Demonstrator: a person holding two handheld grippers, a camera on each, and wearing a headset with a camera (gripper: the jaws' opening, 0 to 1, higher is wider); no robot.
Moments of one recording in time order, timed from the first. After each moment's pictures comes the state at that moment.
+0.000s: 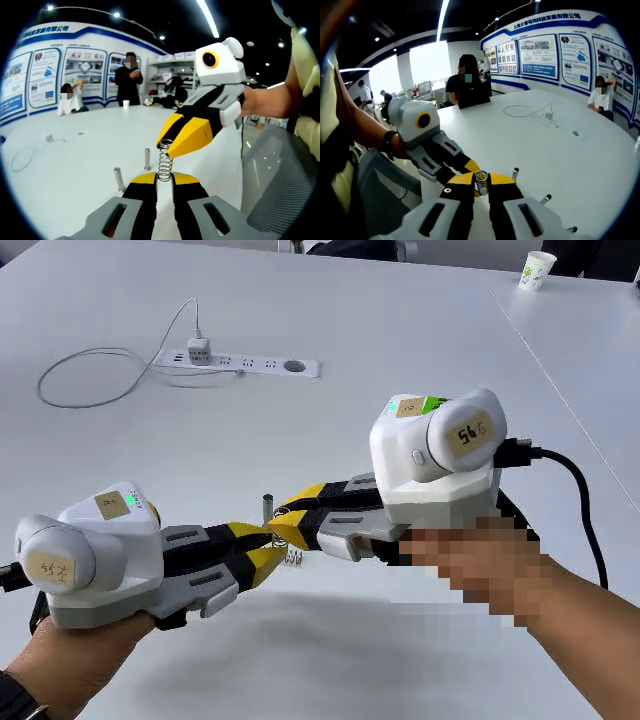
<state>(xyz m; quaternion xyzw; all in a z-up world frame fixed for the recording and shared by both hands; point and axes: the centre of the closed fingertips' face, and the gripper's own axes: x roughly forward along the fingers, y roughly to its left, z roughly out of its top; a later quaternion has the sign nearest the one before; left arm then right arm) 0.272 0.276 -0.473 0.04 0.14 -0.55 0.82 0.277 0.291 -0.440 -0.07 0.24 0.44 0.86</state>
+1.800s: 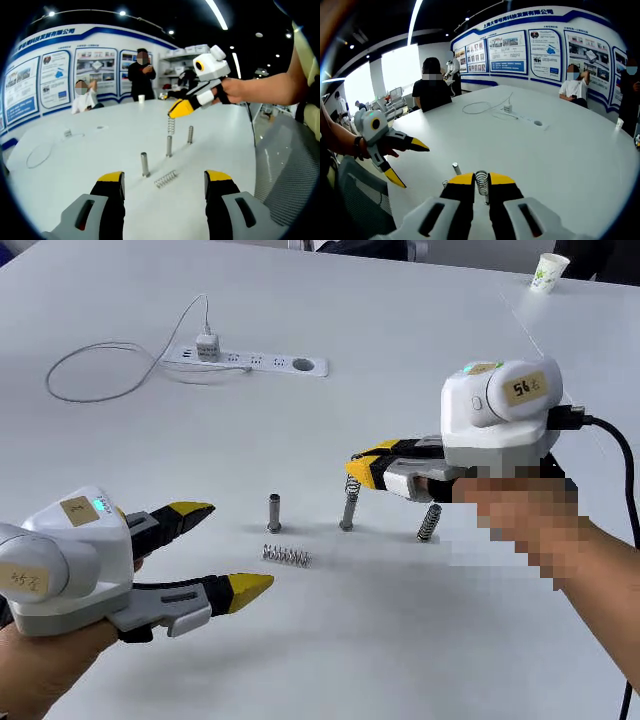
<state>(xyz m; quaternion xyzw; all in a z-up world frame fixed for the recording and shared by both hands) 0.289 0.318 -0.485 0.07 0.15 -0.50 0.85 0.344 0.205 -0.453 -0.06 0.26 0.32 0.91</state>
